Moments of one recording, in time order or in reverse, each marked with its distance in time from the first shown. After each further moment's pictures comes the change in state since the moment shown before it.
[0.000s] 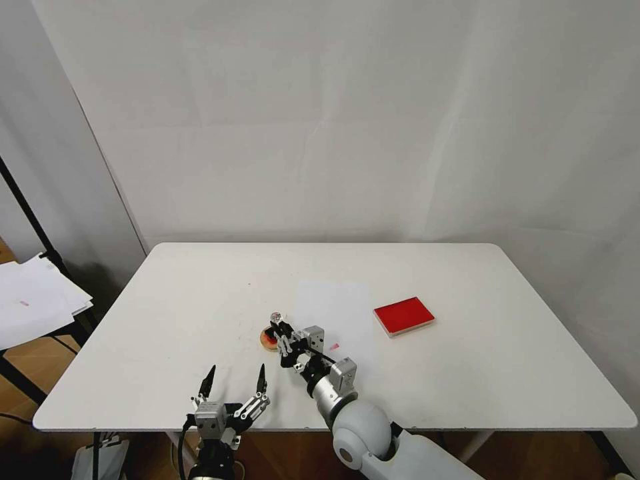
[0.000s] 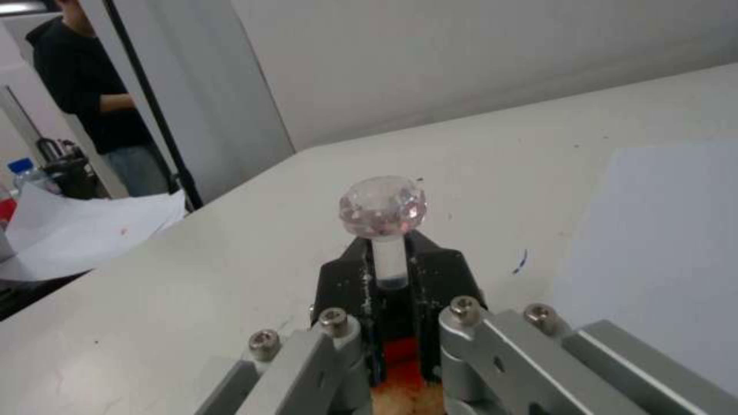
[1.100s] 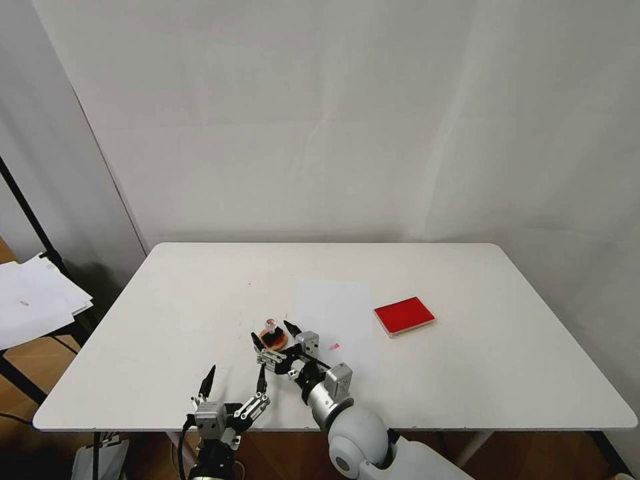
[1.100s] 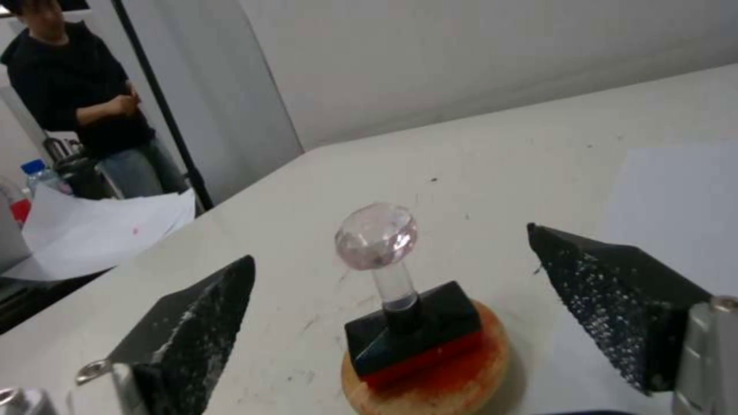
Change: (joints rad) left arm 0.000 0.000 0.000 0.000 0.000 0.000 0.000; right arm -0.009 -0.005 0.006 0.044 0.005 -0.029 0.018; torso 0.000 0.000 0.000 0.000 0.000
